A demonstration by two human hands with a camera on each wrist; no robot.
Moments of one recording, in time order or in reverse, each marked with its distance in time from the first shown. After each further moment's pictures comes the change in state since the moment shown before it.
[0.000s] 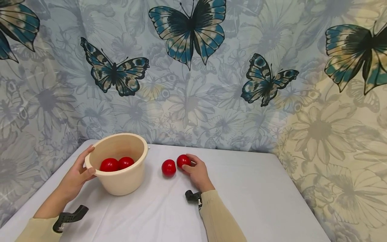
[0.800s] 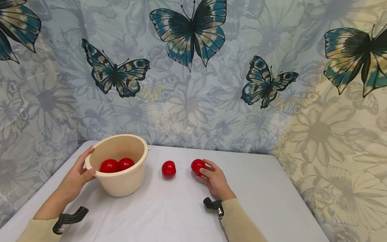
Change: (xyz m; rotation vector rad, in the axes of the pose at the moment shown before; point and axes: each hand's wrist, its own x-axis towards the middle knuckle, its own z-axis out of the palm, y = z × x) left_hand -0.002 0.002 0.002 -0.012 -0.004 0.012; right_hand -0.026 -0.002 -0.066 0.415 -0.076 0.144
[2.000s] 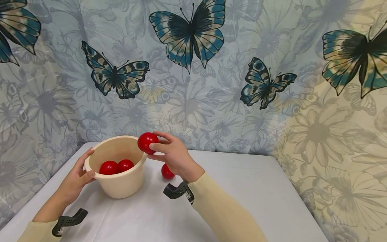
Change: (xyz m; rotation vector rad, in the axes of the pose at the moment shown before) left_hand 0.000 0.000 -0.001 0.016 0.004 0.010; right_hand -0.035 -0.112 0.203 -0.076 -0.311 -0.031
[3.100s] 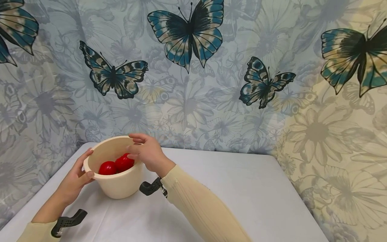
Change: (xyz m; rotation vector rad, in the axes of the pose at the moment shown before) left_hand 0.000 -0.002 0.000 -0.003 -0.001 0.007; right_hand 0.044 0.031 0.052 -0.073 -0.007 0.006
